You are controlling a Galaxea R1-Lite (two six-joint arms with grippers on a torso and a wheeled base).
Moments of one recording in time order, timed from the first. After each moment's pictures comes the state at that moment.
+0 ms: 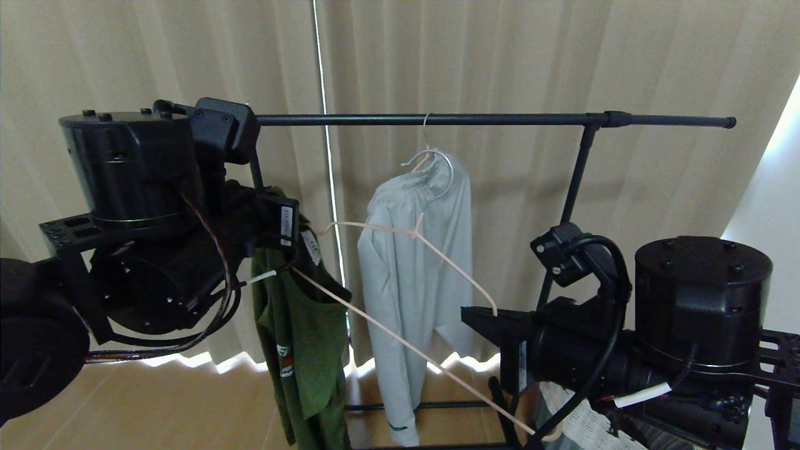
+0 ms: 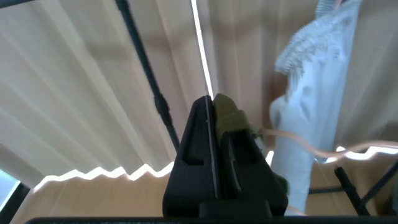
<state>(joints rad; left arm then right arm) -0.60 1.57 -0.91 -0.53 0.58 0.14 0.84 1.59 -0.67 -0.56 -0.13 0.31</state>
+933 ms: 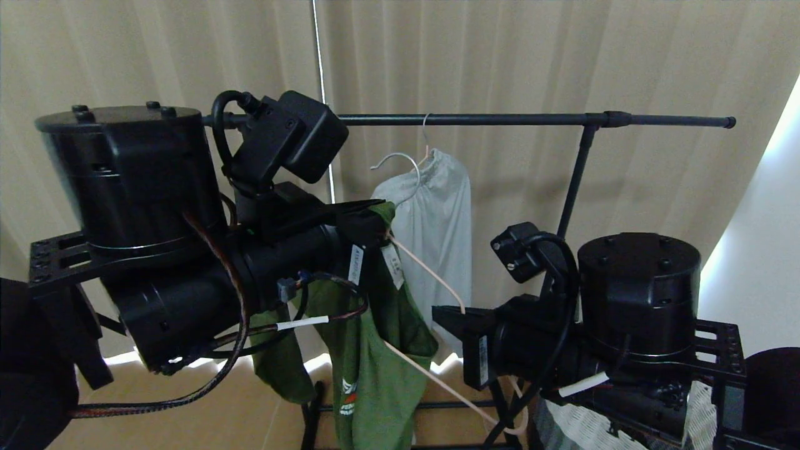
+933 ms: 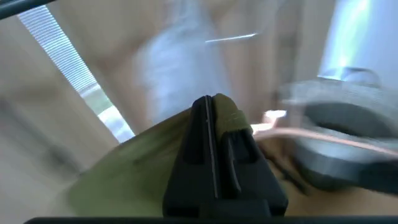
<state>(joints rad) -0.76 1.55 -0.90 -0.57 0.09 0.20 0.86 1.68 -0.76 -0.56 -0.13 0.33</state>
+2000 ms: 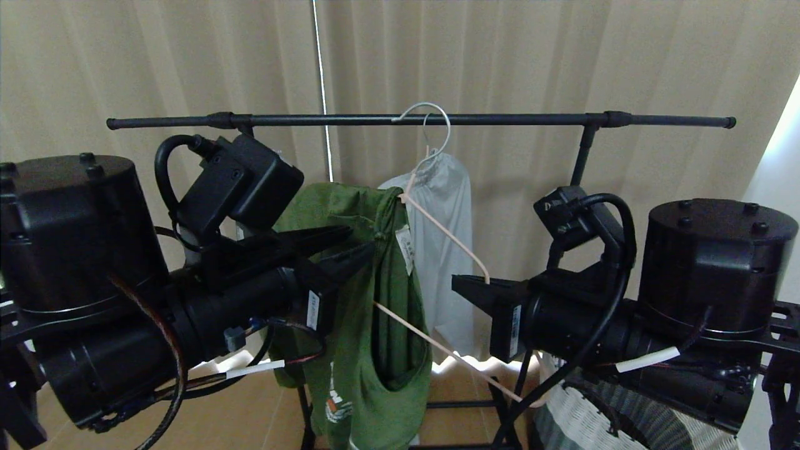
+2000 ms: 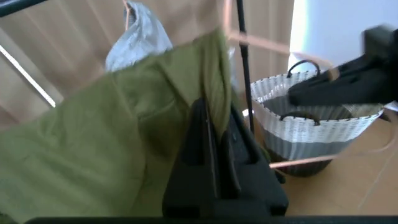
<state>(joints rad) -0.73 1.45 -0.73 -0.61 0.06 0.21 0.84 1.58 -0.76 -0.56 -0.14 0.32</state>
